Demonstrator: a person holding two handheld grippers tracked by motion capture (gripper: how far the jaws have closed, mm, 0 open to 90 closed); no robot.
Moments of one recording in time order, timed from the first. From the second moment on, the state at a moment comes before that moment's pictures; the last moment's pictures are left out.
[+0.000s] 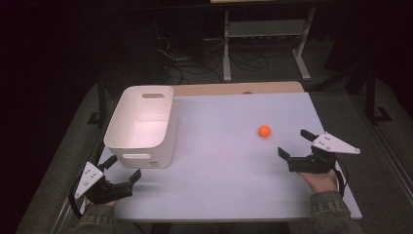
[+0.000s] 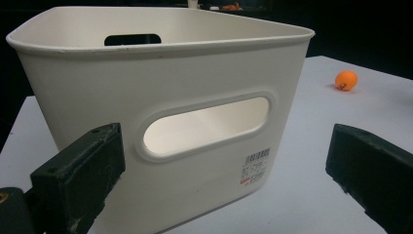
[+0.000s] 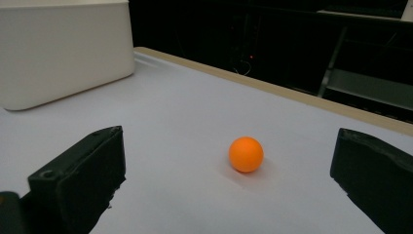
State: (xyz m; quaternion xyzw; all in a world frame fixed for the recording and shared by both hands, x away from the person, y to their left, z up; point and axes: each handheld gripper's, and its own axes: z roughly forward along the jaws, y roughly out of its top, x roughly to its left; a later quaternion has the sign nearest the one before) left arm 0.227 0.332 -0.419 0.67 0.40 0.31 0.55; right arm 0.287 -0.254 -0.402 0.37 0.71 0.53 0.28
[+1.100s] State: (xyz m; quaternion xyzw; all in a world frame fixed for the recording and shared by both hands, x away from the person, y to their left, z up) left arm 0.228 0.331 -0.419 0.67 0.40 0.31 0.55; right arm 0.290 -0.249 -0.395 0.38 0.74 0.49 0.25
